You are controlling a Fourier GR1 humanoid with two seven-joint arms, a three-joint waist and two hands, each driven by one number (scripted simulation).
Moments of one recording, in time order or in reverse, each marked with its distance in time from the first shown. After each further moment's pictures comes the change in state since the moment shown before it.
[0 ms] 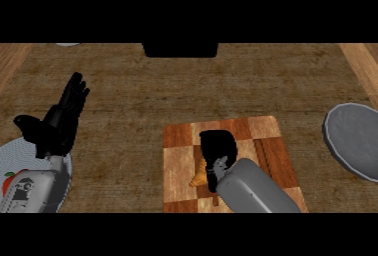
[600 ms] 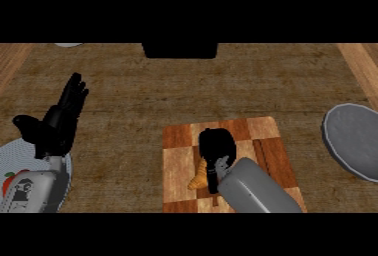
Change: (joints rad) left arm 0.003 -0.021 0.029 -0.007 -0.026 -0.025 0.011; right arm -0.004 -0.010 0.011 0.025 0.081 0.001 -0.139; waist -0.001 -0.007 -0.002
